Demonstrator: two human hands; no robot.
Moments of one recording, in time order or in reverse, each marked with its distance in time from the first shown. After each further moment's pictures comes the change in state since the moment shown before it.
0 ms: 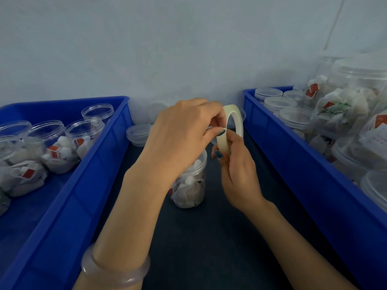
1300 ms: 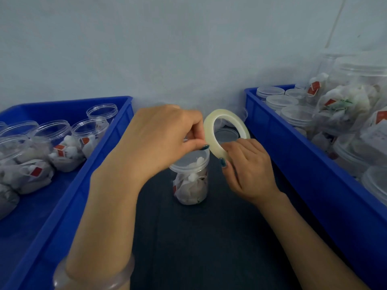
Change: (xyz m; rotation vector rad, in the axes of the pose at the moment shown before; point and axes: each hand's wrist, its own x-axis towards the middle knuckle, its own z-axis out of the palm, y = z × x) left_hand -0.019 -0.012 -0.033 0.244 -0.191 -0.049; right_hand 0.004 0.027 -0.013 -0.337 0.095 -0.440
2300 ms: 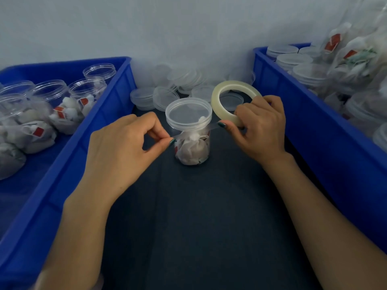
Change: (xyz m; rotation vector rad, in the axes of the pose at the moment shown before) left_hand -0.097 -0.017 0.038 -0.097 0.157 -0.236; right_hand -0.017 0.023 0.010 -0.214 0.098 0.015
